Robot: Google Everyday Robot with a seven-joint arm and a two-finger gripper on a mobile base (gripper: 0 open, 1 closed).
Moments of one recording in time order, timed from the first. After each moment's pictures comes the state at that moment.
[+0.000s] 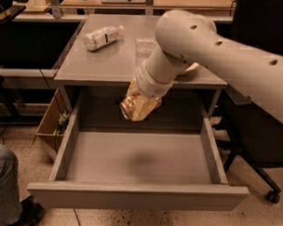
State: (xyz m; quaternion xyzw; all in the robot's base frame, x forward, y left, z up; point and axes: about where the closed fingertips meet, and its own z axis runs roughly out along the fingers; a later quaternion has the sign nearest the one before) arm 0.577 0.015 0.820 -0.80 0.55 0.05 0.23
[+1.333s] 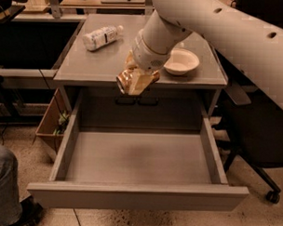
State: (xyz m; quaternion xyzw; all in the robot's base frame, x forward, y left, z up) arm 0.616 0.020 0.890 -0.79 0.55 0.01 0.26
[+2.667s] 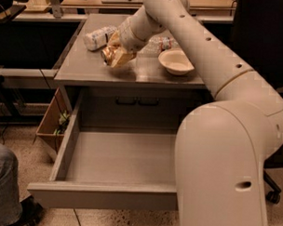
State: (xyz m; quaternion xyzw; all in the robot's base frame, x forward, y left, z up) arm 0.776 0.092 0.881 -0.78 0.49 0.03 0.38
